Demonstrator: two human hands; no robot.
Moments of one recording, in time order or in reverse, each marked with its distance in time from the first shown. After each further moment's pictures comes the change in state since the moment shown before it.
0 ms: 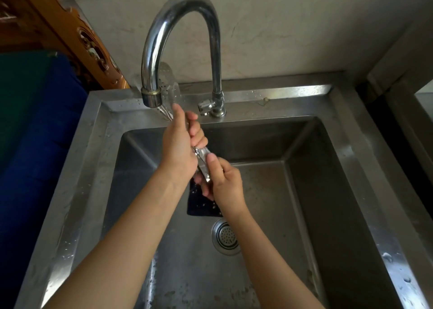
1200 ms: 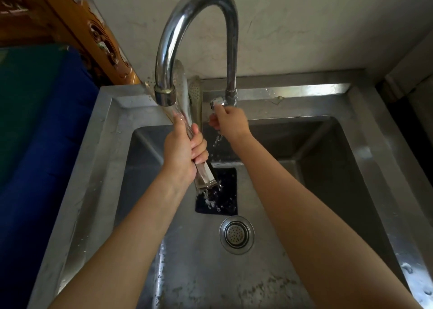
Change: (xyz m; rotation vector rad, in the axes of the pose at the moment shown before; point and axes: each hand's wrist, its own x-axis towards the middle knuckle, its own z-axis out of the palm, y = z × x) left_hand 0.003 0.005 -0.023 0.101 0.111 -0.119; right_hand 0.123 -0.042 0.014 -0.523 0.099 0.108
